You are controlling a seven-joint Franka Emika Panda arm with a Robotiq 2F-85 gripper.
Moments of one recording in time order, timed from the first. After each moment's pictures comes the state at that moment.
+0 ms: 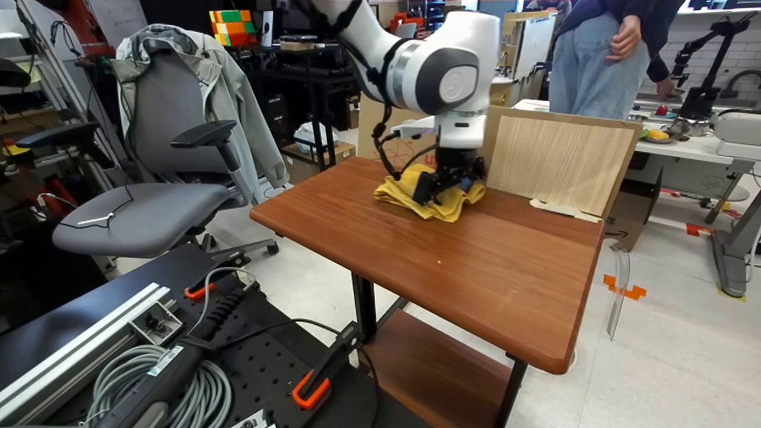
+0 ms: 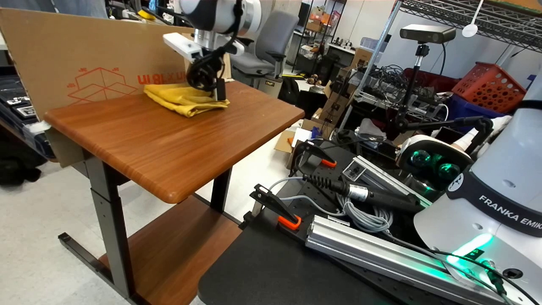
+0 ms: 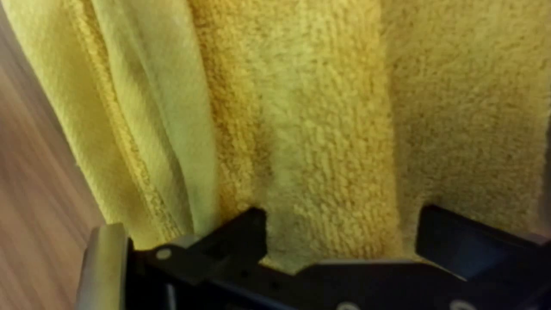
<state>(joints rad) 0.04 0.88 -0.15 -1.54 0.21 2.42 1.60</state>
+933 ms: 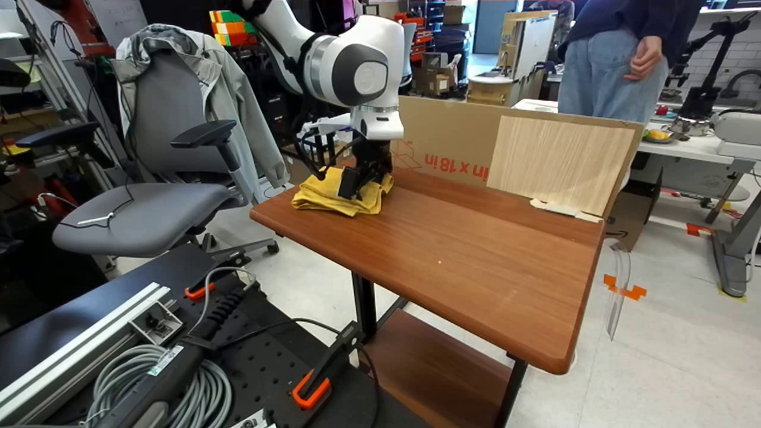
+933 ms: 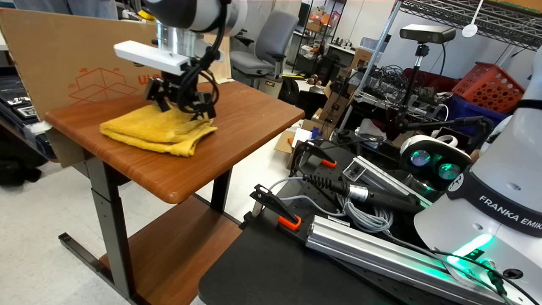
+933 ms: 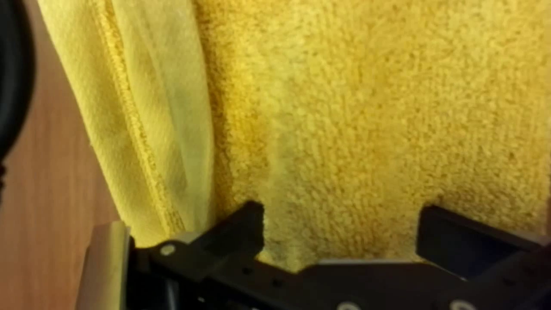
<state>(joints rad) 0.14 0.73 -0.02 -1.78 0.16 2.41 1.38</state>
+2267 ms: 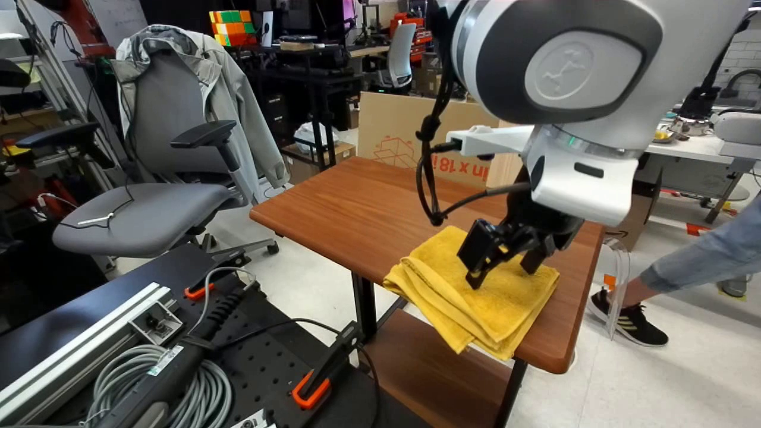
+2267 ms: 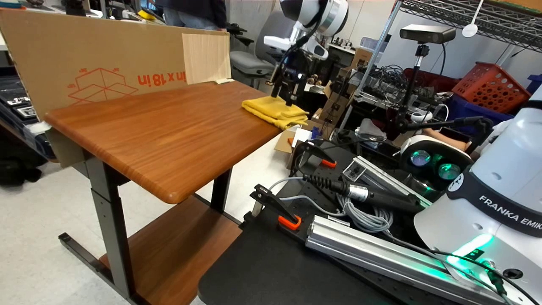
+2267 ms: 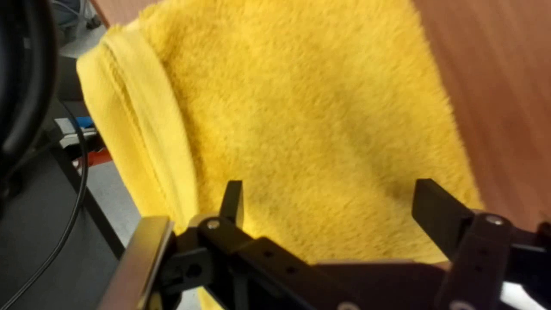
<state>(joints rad) -0.27 0.53 -0.20 -1.98 0.42 2.37 1.27</state>
